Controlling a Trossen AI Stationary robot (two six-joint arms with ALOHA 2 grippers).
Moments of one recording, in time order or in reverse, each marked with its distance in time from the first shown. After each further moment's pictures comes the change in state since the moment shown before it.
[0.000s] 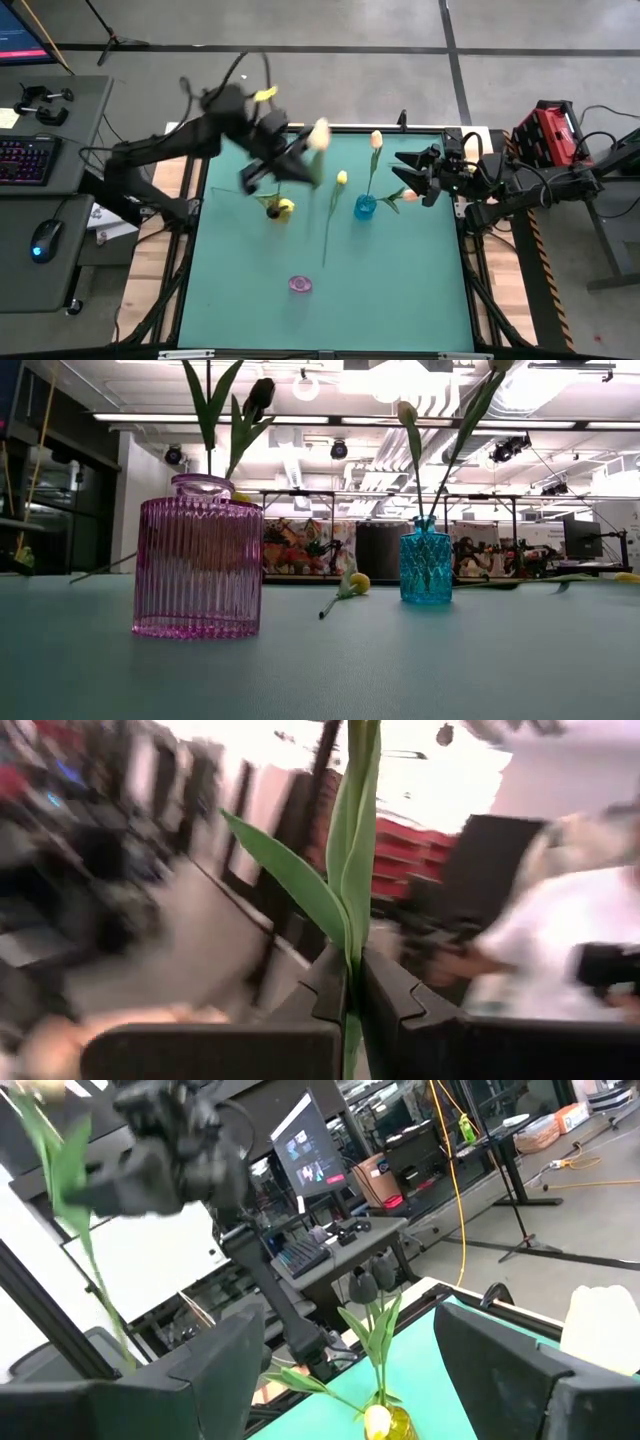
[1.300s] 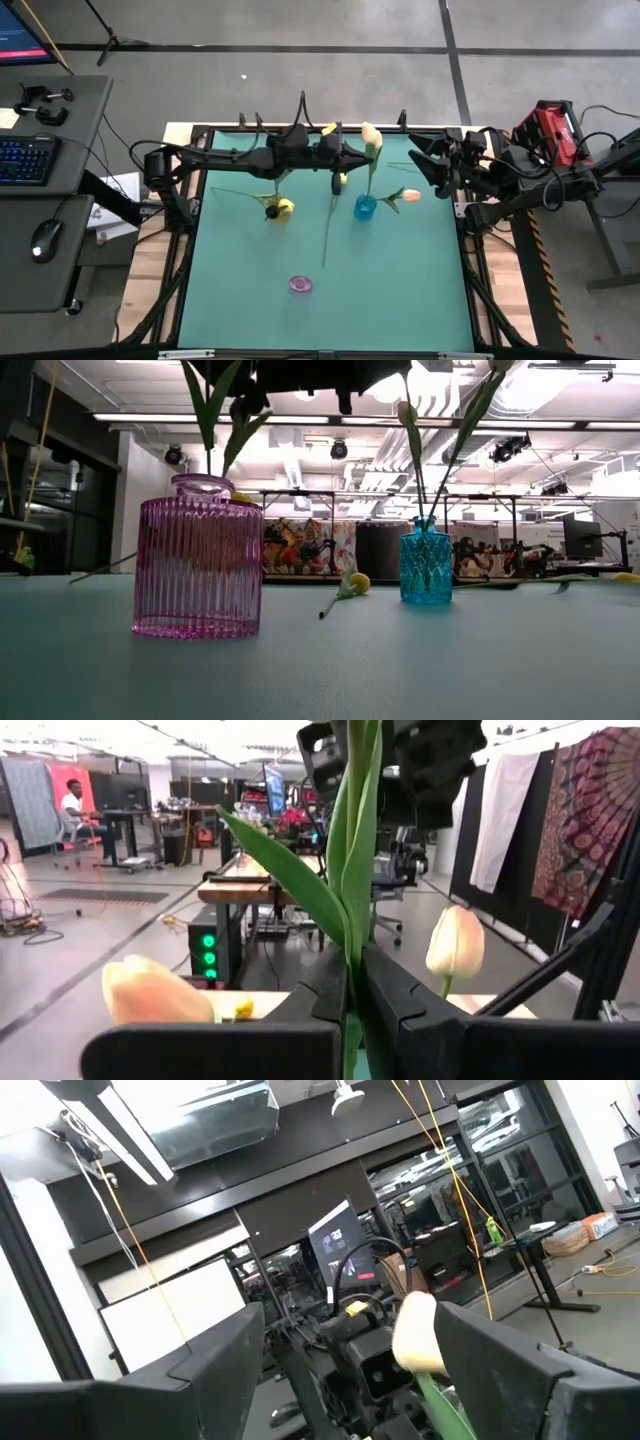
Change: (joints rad) left arm 0.065 0.302 -0.377 0.642 -0.532 0.314; right arm 0.000 -0.014 0.000 0.295 -0.001 -0.201
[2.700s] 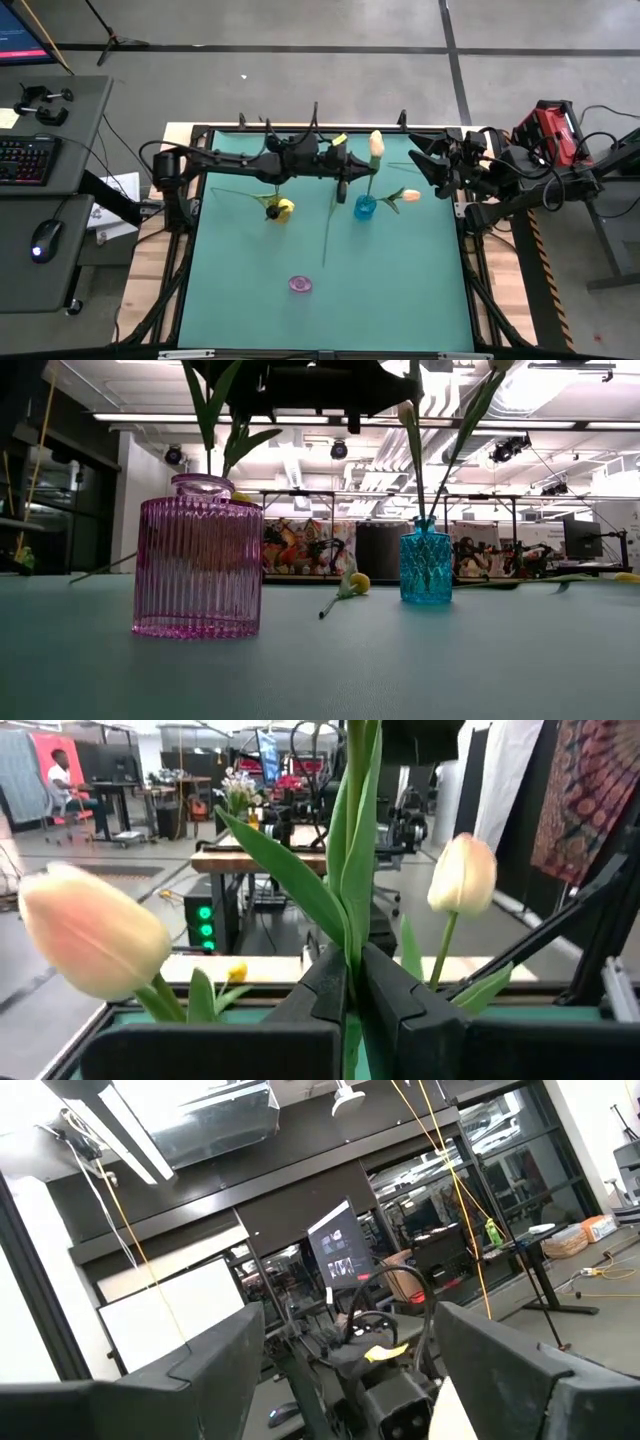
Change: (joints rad) left arm -0.020 0.065 0.000 -0.017 -0.011 0.029; right arm 0.000 0.000 0.000 0.002 0.000 -0.009
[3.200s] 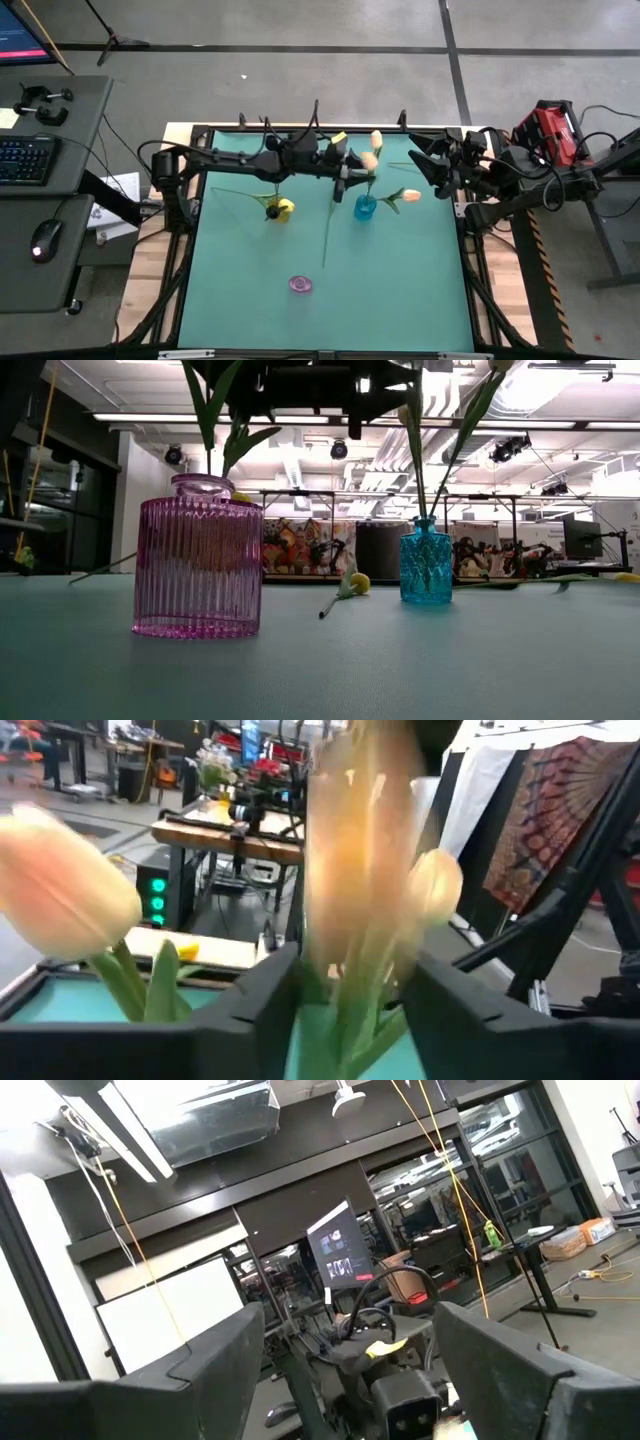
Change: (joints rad) left arm 0.013 -0.009 0.000 -0.027 0.083 -0.179; right arm 0.000 0.000 0.000 0.000 0.000 -0.009
